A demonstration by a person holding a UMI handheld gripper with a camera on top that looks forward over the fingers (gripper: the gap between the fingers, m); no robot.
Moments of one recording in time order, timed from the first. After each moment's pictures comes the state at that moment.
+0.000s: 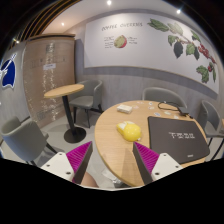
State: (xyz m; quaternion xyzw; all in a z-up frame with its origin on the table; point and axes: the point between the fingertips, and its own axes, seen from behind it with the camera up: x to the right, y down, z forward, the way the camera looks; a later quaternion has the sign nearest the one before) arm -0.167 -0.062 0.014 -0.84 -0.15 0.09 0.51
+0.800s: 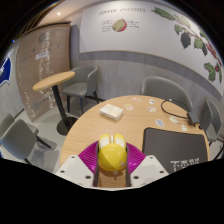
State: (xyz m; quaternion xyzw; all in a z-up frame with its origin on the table) arm -0.150 0.079 -0.015 -0.88 -0.17 0.07 0.43
